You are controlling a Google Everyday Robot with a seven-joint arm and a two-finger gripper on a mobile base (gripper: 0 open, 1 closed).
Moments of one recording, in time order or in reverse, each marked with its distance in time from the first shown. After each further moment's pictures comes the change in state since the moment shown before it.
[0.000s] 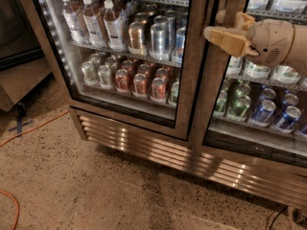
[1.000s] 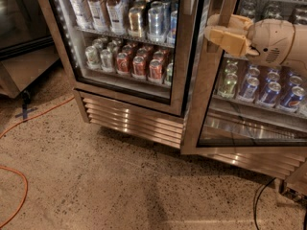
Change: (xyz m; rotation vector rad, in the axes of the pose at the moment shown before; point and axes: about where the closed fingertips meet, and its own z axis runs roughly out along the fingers) arm 0.000 0.000 0.000 0.000 0.000 0.000
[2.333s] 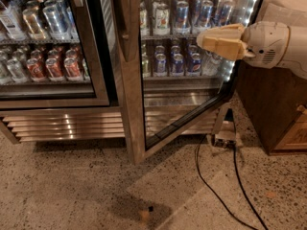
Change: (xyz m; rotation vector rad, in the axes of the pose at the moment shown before) arm 0.000 0.000 0.000 0.000 0.000 0.000
